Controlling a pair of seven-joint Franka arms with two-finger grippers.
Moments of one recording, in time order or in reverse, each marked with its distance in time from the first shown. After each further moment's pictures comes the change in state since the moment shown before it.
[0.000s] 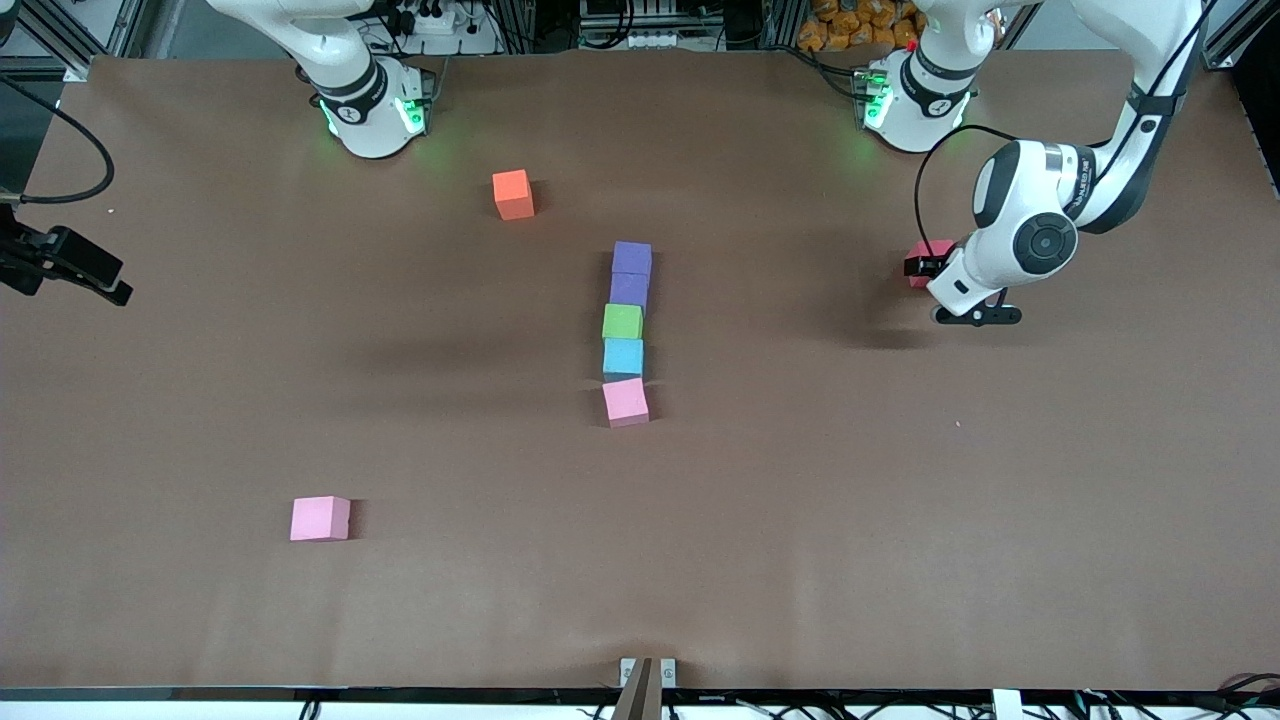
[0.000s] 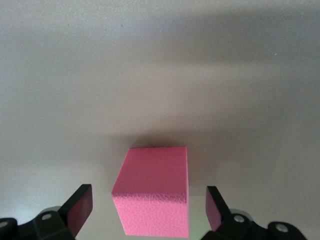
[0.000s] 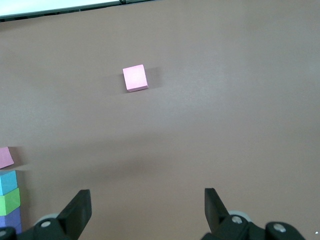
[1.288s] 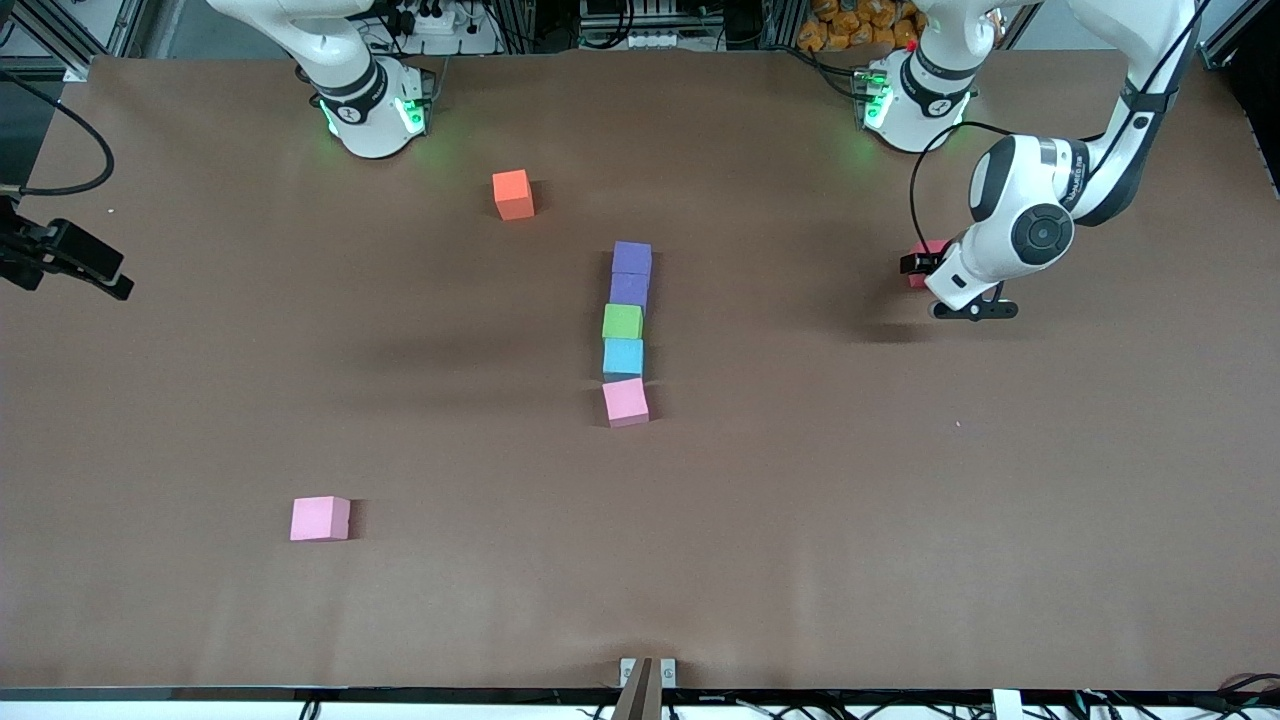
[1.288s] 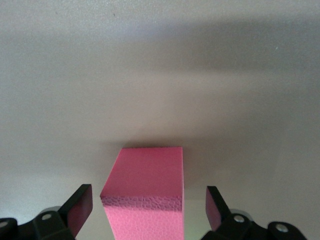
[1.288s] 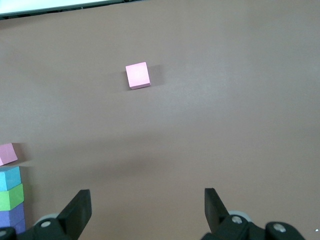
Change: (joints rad) left arm 0.000 -0.011 0.000 -0.048 -0.022 0.064 -0.001; right arm 0.001 -0.003 0.005 0.013 0.007 -0.029 0.000
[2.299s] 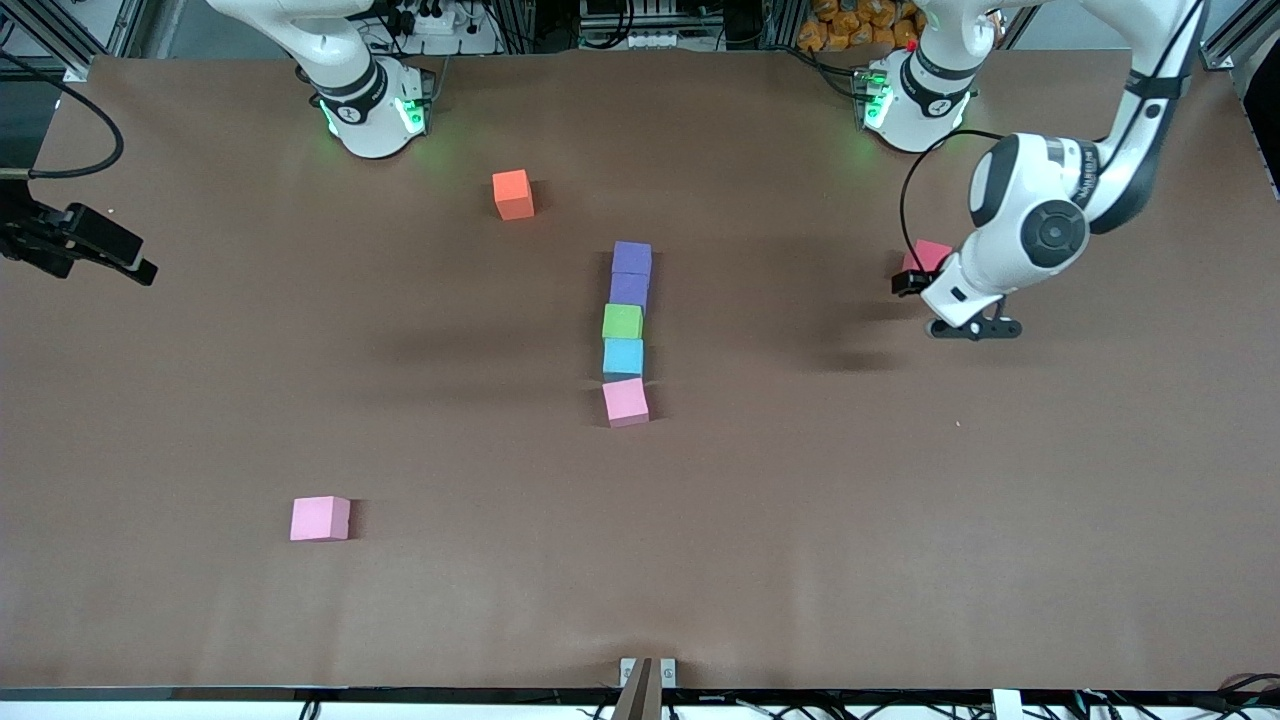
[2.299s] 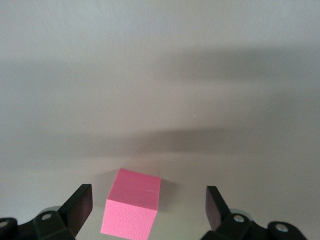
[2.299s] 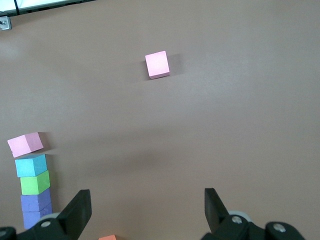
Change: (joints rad) left arm -0.064 -0.018 -0.008 0.241 -0.071 -0.142 0.002; right arm 0.011 -0.008 0.005 0.007 0.074 -0.036 0.023
